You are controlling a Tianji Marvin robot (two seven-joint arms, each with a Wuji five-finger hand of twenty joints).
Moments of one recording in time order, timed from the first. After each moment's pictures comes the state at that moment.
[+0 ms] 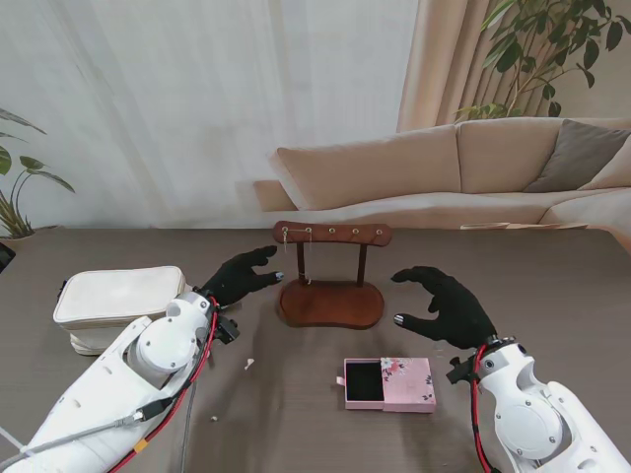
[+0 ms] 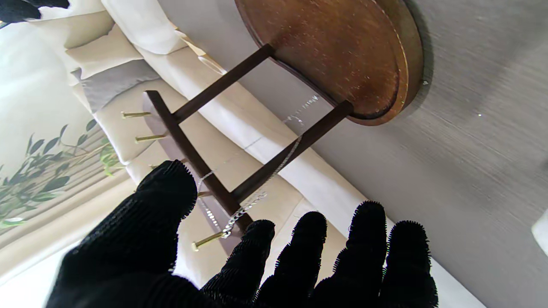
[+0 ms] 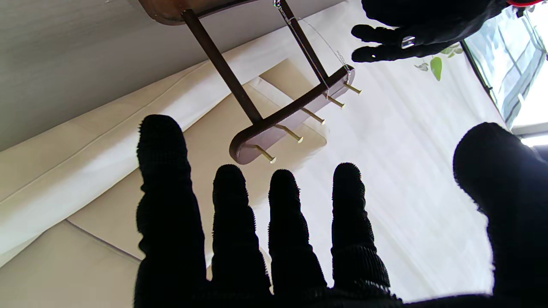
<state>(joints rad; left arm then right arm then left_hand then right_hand) 1.27 -1.16 -1.08 -1.30 0.20 -0.09 0.00 -1.67 -1.12 1.41 -1.59 -0.60 -0.43 -0.19 0.70 -0.31 0.47 -0.05 0.43 0.27 0.05 0.18 0.53 0.35 0.08 0.35 0.40 0.47 0.19 0.99 0.18 0.38 0.28 0.74 0.27 -0.54 0.76 -0.03 0.42 -0.11 0.54 0.47 0.49 0.10 0.46 0.42 0.59 0.21 0.16 0.31 0.80 0.32 0.50 0.67</state>
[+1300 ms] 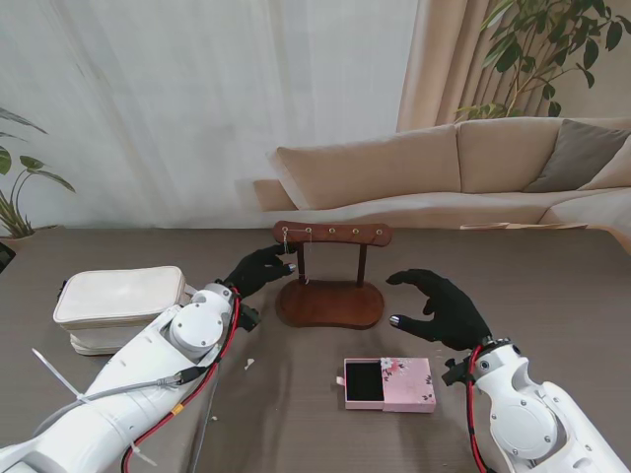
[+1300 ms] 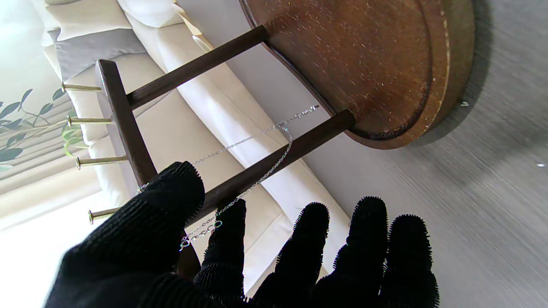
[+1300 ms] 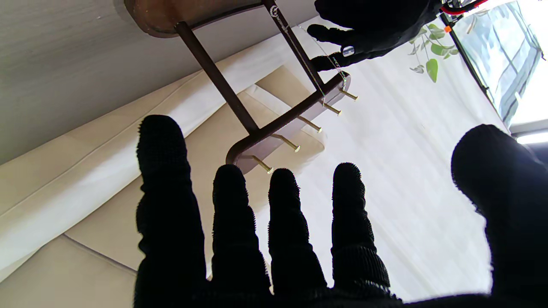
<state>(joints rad) 1.06 -1.27 -0.91 -0.93 0.02 -0.17 0.08 -1.66 -1.12 1.39 -1.57 -0.58 -0.43 -0.18 0.70 -0.33 0.55 -0.05 0.51 0.01 0.16 0.28 0.58 0.36 0.11 0.47 0.46 0.48 0.20 1.03 0.21 0.39 0.32 0.88 0.27 -0.53 0.76 -0.03 0.42 -0.11 0.54 0.47 0.50 0.10 0.45 0.42 0.59 0.21 0.16 0.31 0.80 0.32 0.49 0.67</state>
